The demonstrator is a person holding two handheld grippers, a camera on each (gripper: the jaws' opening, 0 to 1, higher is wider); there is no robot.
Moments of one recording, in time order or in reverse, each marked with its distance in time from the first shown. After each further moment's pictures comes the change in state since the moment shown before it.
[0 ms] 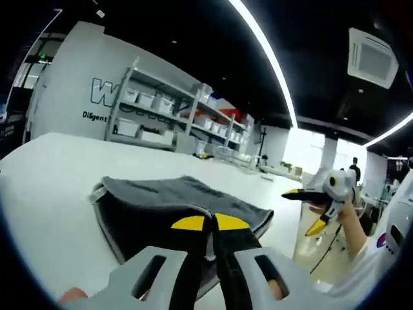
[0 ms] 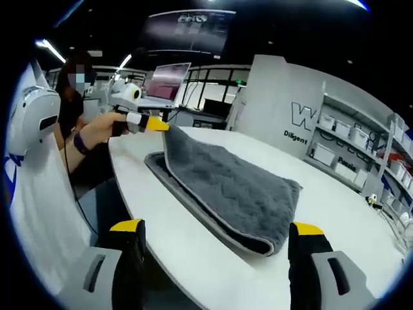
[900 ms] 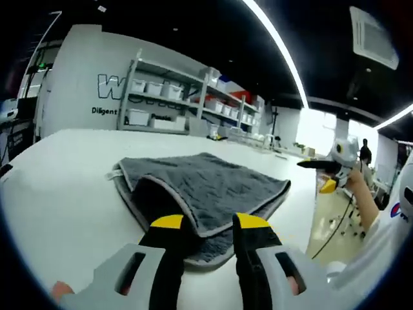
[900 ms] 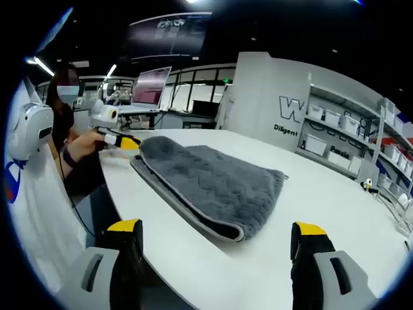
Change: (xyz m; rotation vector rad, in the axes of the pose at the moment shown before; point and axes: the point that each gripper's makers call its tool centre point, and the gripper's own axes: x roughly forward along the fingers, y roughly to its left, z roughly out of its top) left arm -0.027 0.036 -0.046 0.024 0.084 0.120; right arm -0.014 -0.041 -0.015 0.080 0.006 -0.041
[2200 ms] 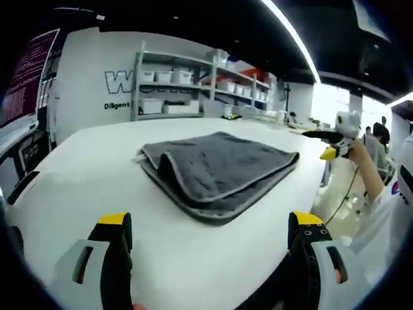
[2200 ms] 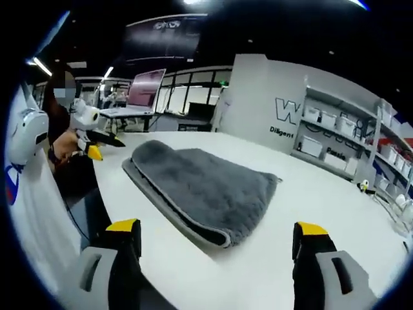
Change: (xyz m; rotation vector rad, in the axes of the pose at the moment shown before) left arm -0.046 0.001 -0.029 0.110 0.164 0.100; right arm 0.002 -0.017 0.004 0.009 -0.017 -0.030
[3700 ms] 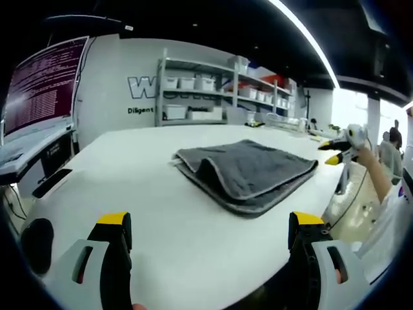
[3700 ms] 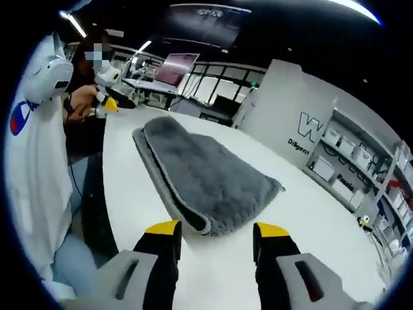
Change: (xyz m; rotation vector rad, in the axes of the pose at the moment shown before) left arm -0.050 0.051 0.006 -0.031 -0.044 0.179; right arm 0.003 -0.021 -0.012 -0.222 0.010 0.077
